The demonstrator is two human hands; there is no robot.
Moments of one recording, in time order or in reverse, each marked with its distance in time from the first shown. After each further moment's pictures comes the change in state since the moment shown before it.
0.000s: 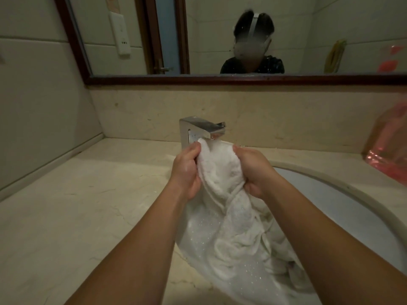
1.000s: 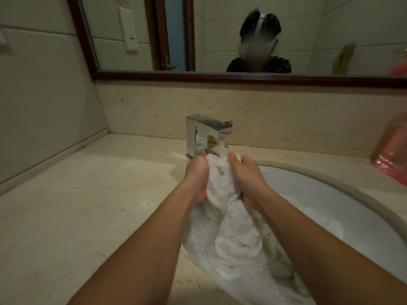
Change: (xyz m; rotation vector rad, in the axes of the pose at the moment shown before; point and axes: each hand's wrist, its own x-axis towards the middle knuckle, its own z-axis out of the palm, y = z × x) left_hand -0.007 -0.006 0.012 0.250 0.182 -0.230; right_hand 0.003 0.026 0.022 -0.272 0.123 -0.062
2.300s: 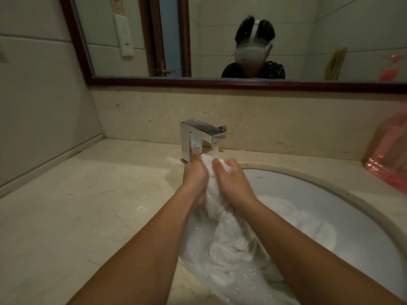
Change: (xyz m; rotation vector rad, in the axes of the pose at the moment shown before) left_hand -0.008 0.003 0.014 0.053 0.160 0.093; right_hand -0.005 0.013 0.010 -0.122 -0.001 -0.211
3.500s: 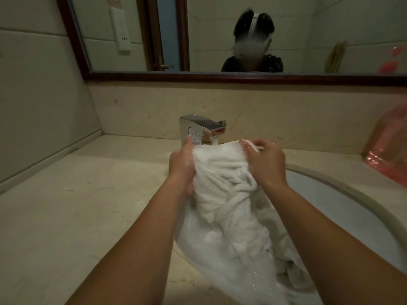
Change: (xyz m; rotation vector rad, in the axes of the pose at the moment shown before) left_hand 0.007 0.013 -0.025 -0.076 0.008 0.044; right_hand 0.028 -0.005 -0.061 -0.112 0.326 -0.163
